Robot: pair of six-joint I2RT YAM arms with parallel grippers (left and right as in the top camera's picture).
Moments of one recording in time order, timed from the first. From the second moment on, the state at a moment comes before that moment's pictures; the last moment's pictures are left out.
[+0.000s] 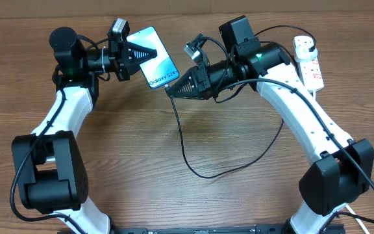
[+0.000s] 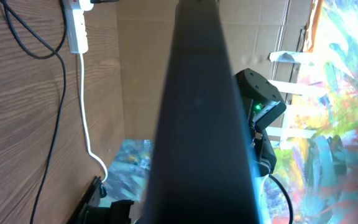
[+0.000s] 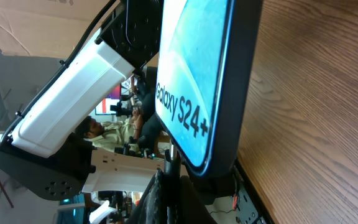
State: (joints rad) left arm 0.07 1.86 1.23 0.68 1.56 -1.63; right arm 0.42 1.86 1.71 -0.90 -1.22 0.36
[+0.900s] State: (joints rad) left arm 0.07 1.86 1.23 0.68 1.56 -1.62; right arm 0.40 1.86 1.71 -0.90 -1.22 0.36
